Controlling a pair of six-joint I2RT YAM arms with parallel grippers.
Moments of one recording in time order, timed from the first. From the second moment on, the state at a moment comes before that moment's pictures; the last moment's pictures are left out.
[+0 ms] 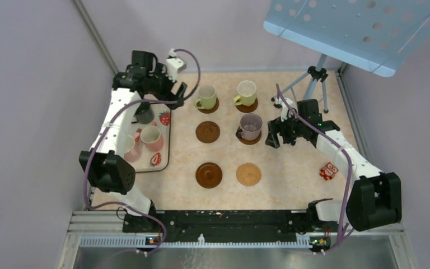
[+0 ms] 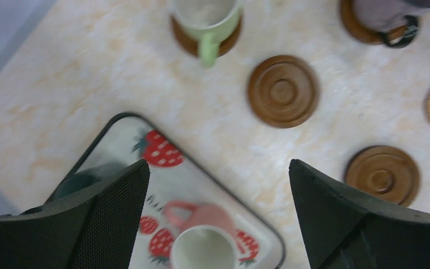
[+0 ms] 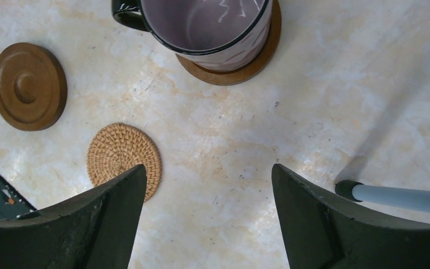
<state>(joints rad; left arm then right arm) -0.20 1.65 1.75 -0.93 0.42 0.47 0.21 1.28 0.91 -0.48 -0.43 -0.17</state>
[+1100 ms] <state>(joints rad) 0.43 2.10 1.85 -1.03 0.47 1.13 0.21 1.30 0.94 -0.53 -0.53 -0.23</state>
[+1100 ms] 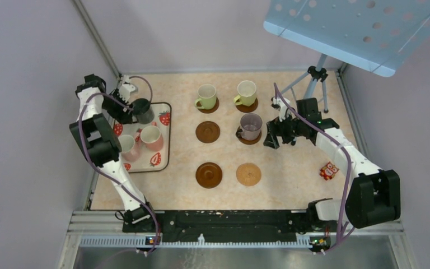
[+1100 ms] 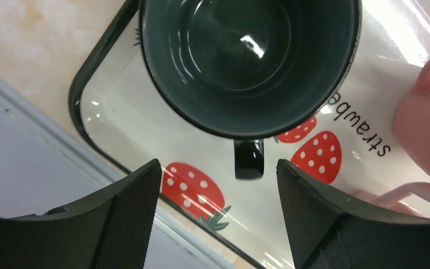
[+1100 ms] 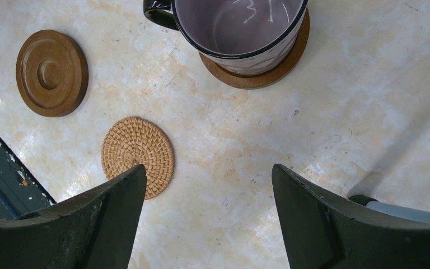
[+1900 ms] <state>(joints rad) 0.39 2.16 1.78 -0.91 0.58 1.12 0.21 1.32 0.94 -0.52 -0.51 -0.23</state>
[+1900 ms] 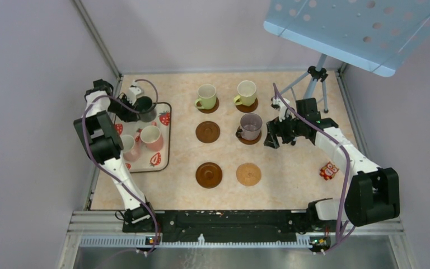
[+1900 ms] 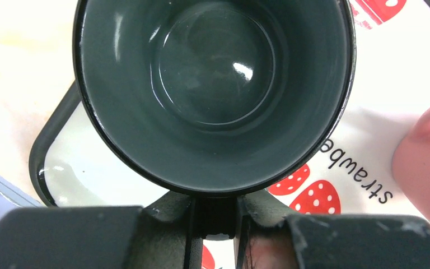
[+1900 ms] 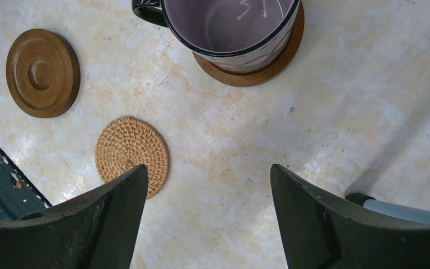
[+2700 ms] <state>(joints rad) 0.35 1.82 1.80 -0.85 0.75 0.66 0.21 1.25 0.95 -0.52 -0.47 -0.20</state>
